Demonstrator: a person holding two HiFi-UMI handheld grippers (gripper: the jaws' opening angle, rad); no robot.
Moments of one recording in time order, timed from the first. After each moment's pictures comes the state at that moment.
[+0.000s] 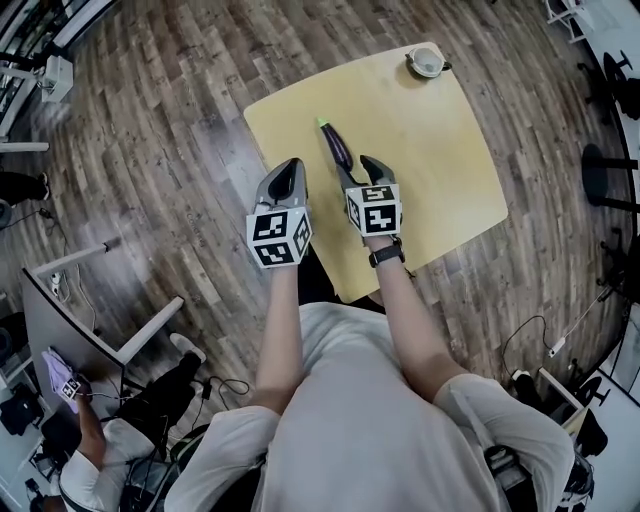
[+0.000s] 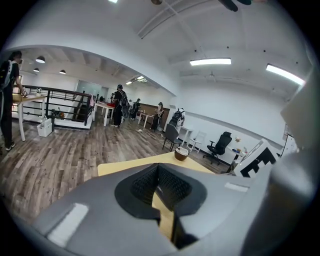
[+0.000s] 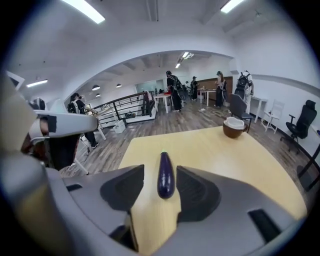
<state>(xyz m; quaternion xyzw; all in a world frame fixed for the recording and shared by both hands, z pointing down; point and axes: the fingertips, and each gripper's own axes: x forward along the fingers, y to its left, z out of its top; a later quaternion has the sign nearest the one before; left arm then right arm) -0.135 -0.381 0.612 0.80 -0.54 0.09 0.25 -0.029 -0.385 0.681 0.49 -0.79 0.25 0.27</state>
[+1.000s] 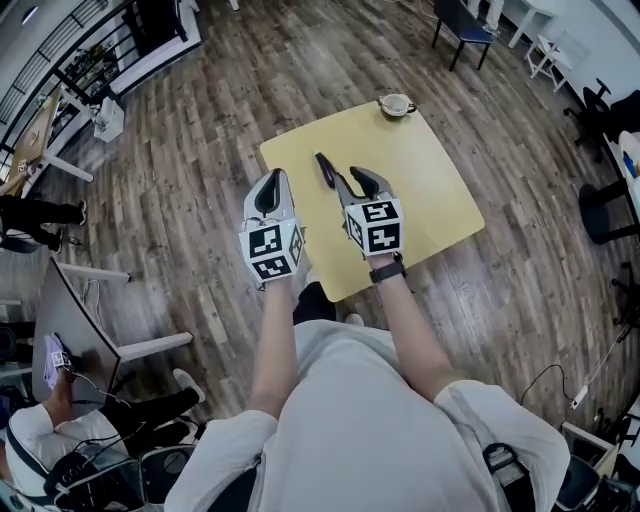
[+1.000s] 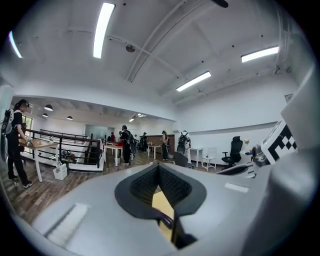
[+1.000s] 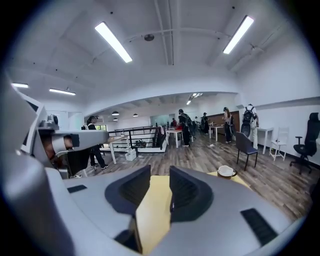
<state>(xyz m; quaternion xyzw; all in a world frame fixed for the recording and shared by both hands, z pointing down) -0.119 -0.263 0.432 0.78 -0.63 0.03 0.04 0.003 -0.279 0.481 0.48 -0.86 0.11 0.12</state>
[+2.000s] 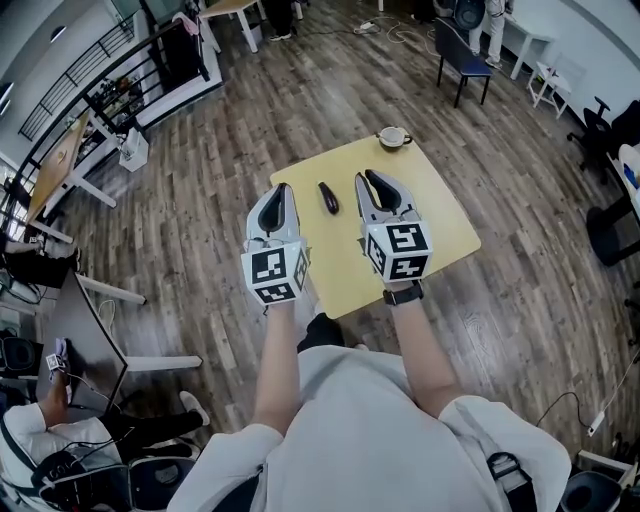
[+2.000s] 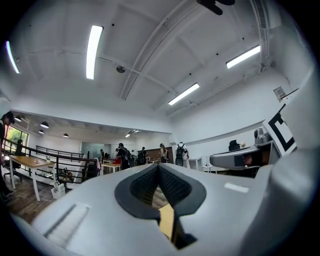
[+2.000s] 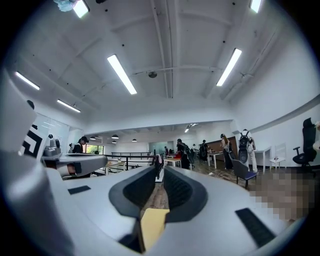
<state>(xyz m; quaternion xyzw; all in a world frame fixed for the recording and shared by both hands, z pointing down) -0.067 -0.198 0.337 0.78 -0.62 0.00 -0.06 0.071 -0.217 0.341 0.50 -0.86 0.01 -0.02</state>
